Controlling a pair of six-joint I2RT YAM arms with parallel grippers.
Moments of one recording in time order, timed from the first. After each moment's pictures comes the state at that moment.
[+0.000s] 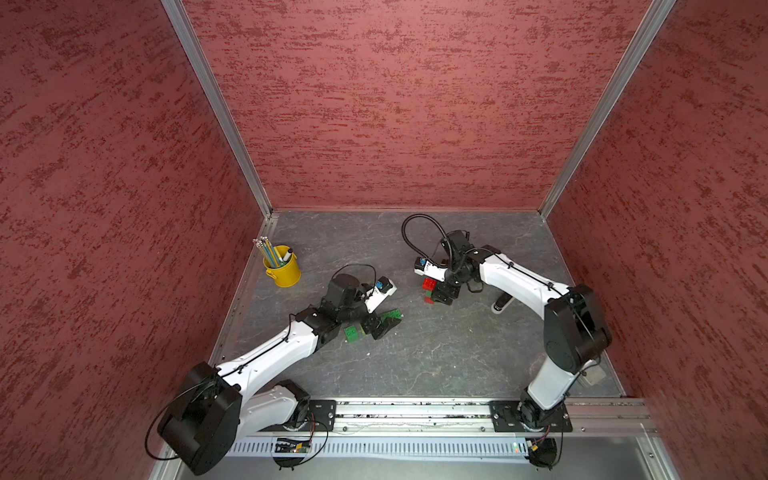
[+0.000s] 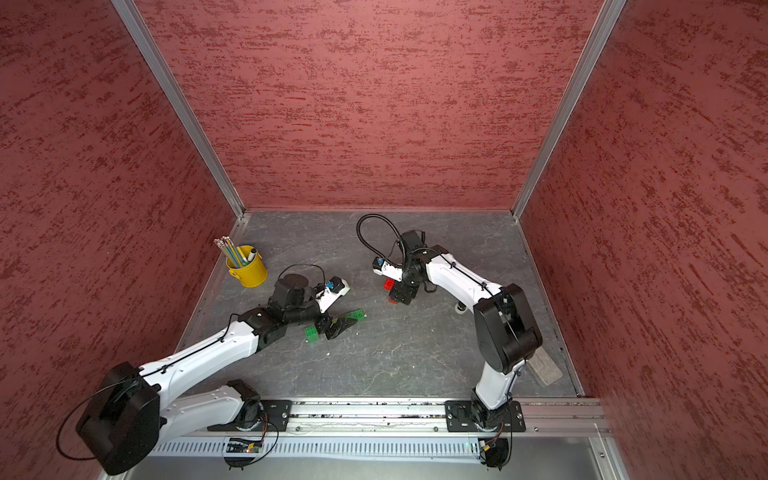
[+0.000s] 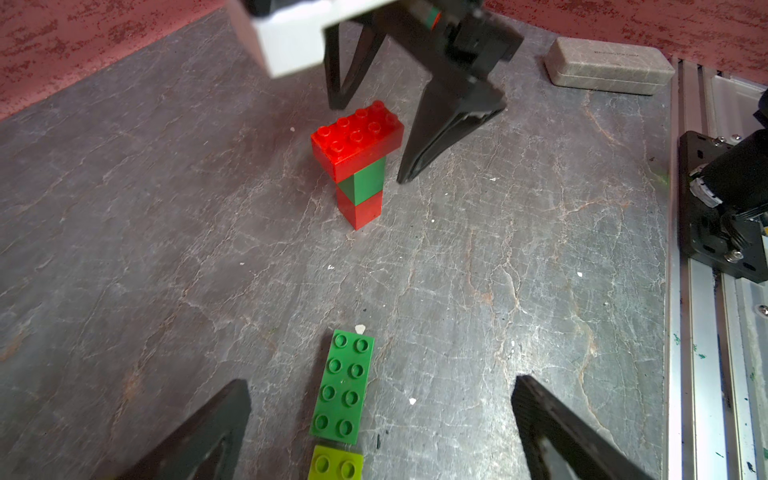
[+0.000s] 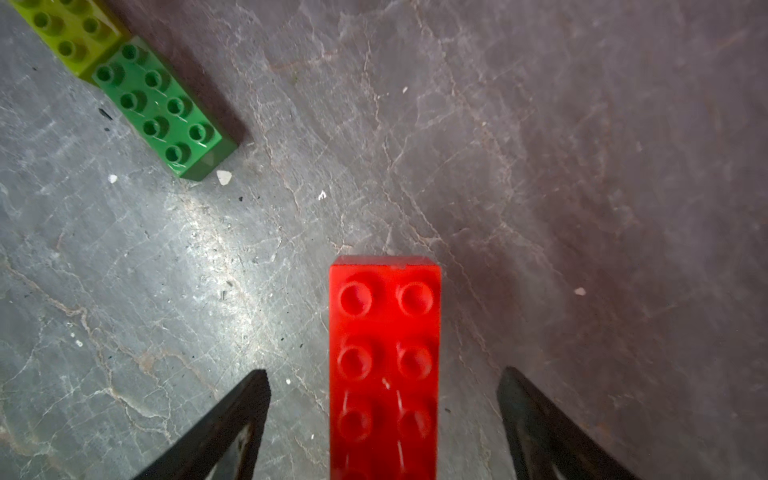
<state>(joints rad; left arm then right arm) -0.55 1.14 0.58 -0.08 0.43 0.23 0.49 1.72 1.30 -0.73 -0.22 -0.69</state>
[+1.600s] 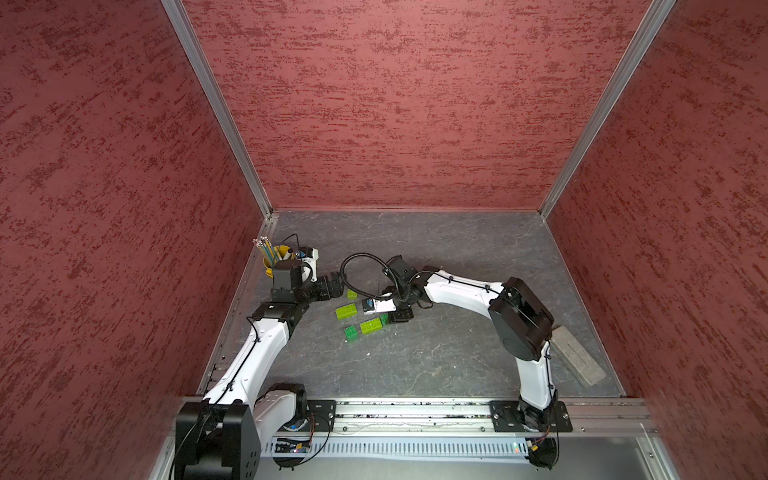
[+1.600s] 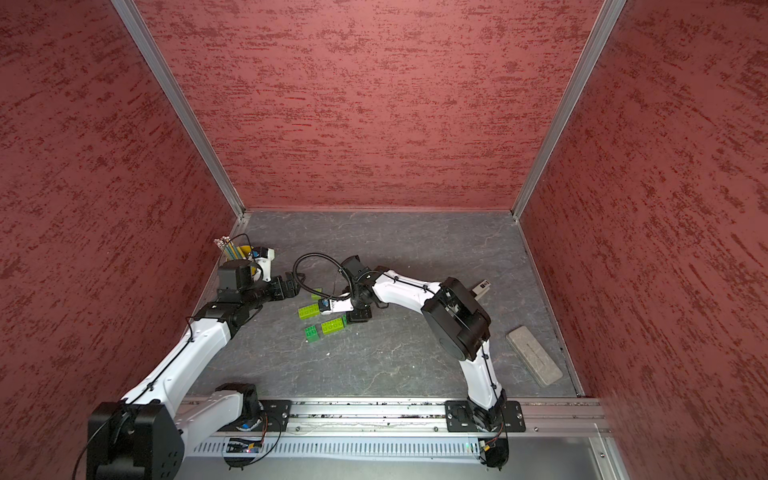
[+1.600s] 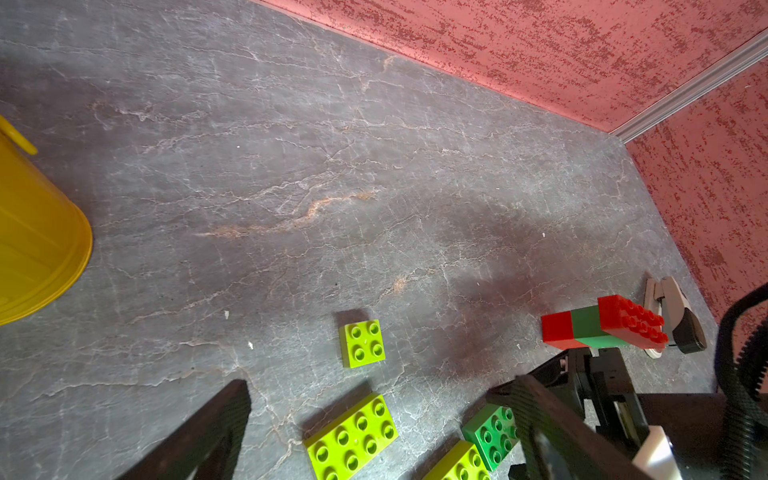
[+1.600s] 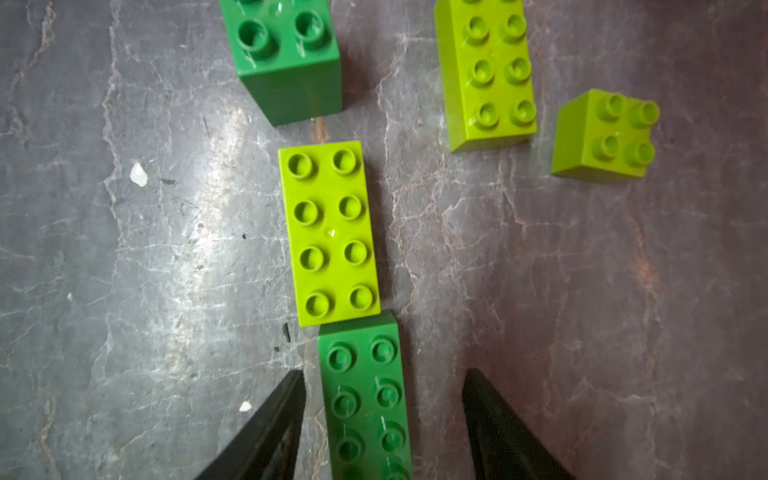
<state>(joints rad) -0.03 1.05 0.64 -0.22 0.34 -0.27 0.83 2.03 1.45 -0.59 -0.31 -0.93</state>
